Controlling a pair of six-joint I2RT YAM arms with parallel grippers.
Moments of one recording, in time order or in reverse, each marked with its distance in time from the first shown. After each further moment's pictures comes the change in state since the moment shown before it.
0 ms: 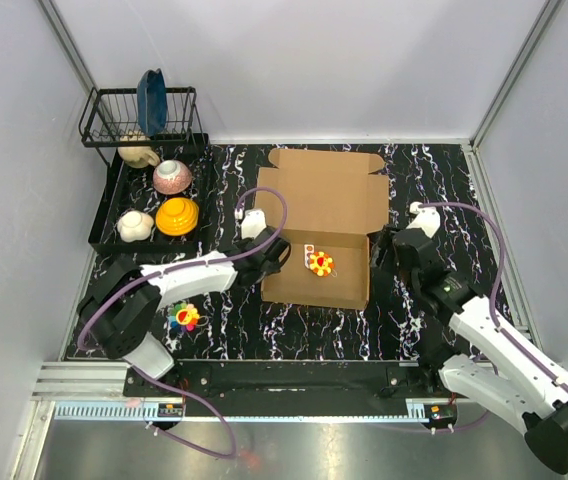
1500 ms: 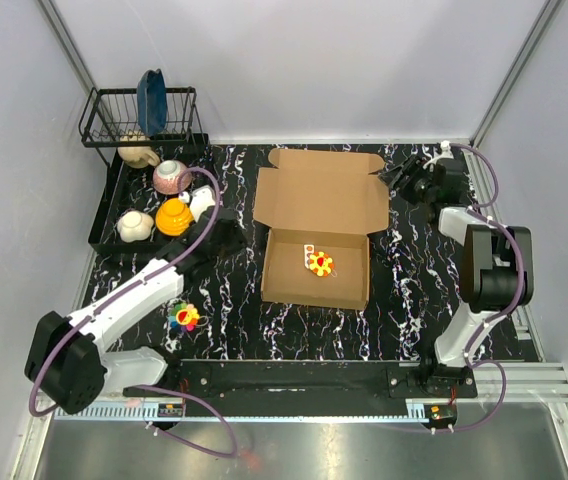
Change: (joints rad) left arm 0.225 -0.380 -0.066 -0.012 0.113 0.048; right arm -0.625 0.951 0.354 0.806 -0.836 0.073
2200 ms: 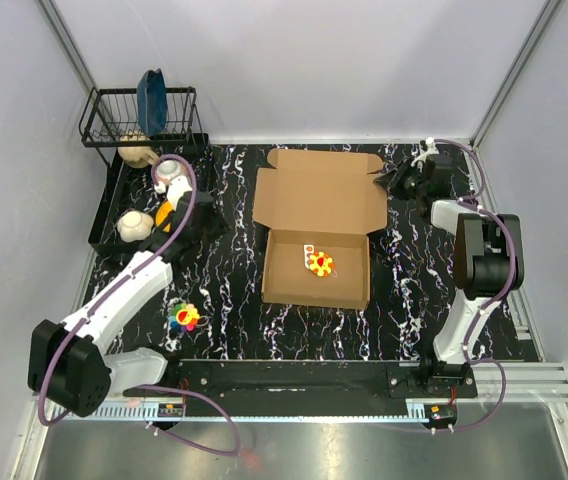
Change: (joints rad) left arm 0.157 -0.019 0.048 -0.041 0.034 0.029; right arm 0.031 0.124 0.100 -0.018 -0.058 -0.056
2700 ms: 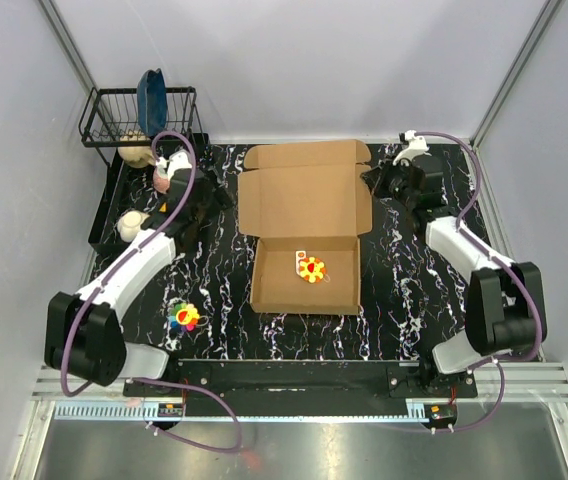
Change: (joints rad) left arm 0.118 0.151 0.121 0.159 0.145 0.105; right arm 0.180 -0.359 -0.131 -0.063 0.166 -0.201
